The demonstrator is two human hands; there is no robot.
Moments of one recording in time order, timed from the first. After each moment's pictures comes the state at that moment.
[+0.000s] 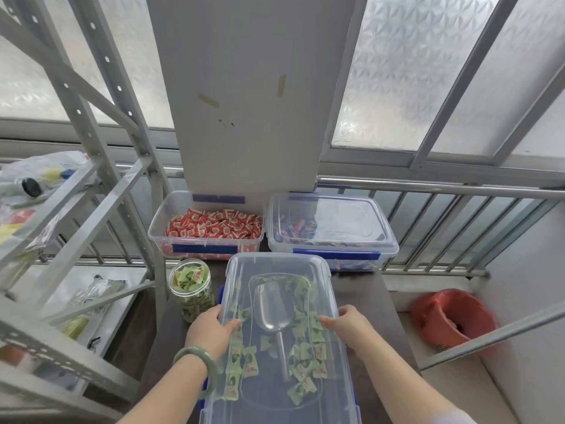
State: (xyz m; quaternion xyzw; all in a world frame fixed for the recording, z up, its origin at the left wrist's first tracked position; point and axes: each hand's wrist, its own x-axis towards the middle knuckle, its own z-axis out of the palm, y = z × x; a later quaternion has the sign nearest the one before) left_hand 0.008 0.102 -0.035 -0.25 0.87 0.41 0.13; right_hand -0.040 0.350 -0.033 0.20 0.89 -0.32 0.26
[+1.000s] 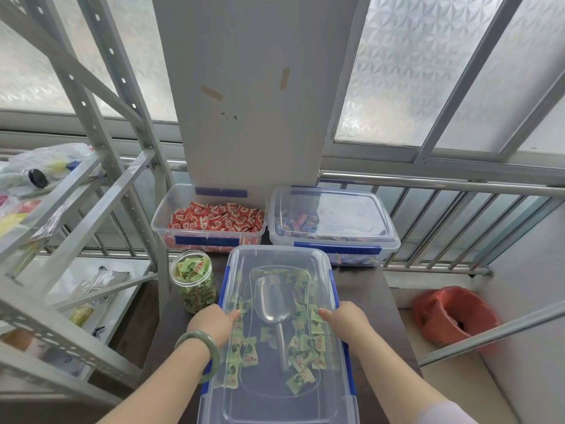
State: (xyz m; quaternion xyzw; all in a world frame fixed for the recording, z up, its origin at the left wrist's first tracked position) left_hand 0.000 0.103 -0.040 -0.25 0.91 0.24 0.22; right_hand -0.037 0.339 -0.026 0.19 0.90 -0.27 0.28
